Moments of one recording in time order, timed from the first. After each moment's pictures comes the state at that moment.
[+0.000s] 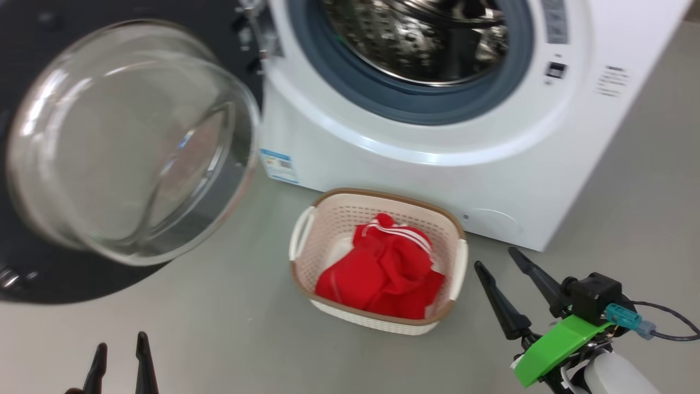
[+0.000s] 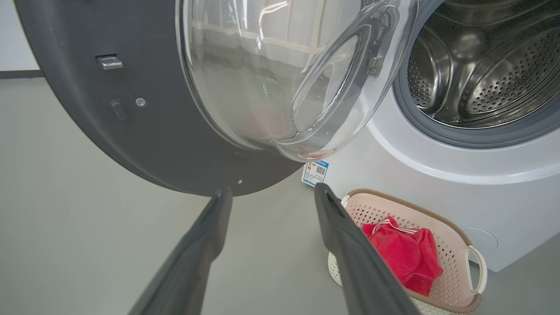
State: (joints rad) left arm 0.04 0.03 0.10 0.26 -0.30 -0.09 -0.25; right arm -0.22 -0.30 0.34 0.31 0.45 0.13 -0.25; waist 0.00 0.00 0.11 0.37
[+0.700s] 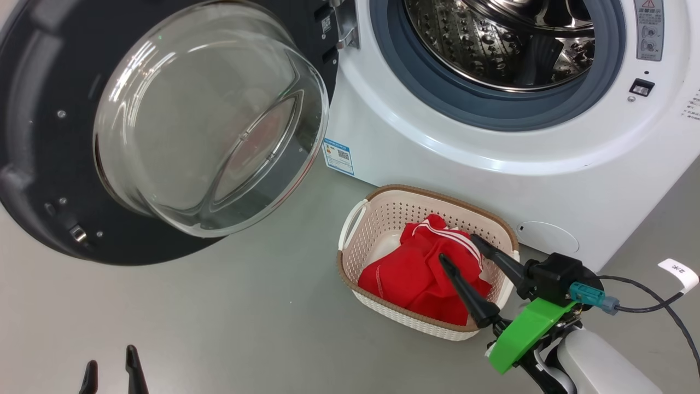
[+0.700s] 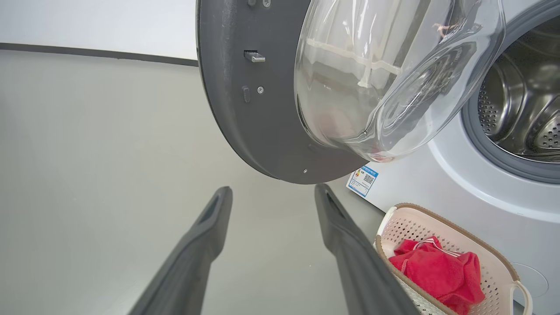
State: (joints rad) left arm 0.10 0.03 0.08 0.21 -0.40 -0.02 -0.25; right arm -0.35 -0.31 0.51 0.36 0.50 0.13 -0.25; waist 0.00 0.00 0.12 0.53
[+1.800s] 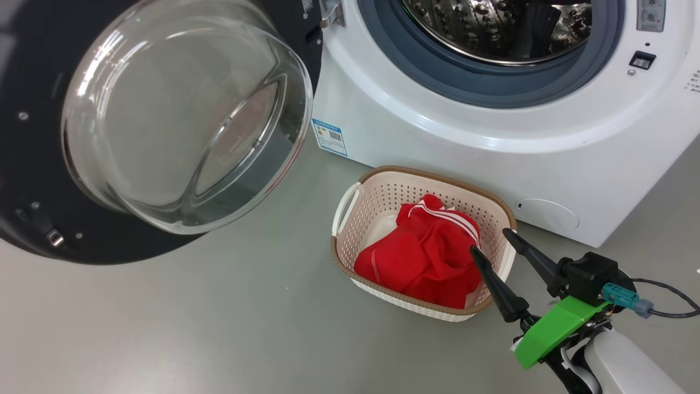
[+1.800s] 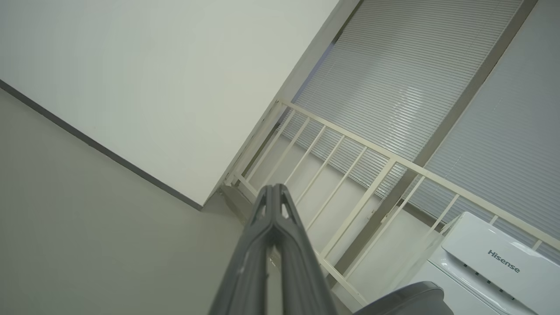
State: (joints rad) left arm -0.70 0.47 0.30 0.50 -1.02 -0.13 -0.09; right arm -0.31 -0.34 0.41 0.33 0.48 0.13 -0.25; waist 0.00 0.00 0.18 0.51
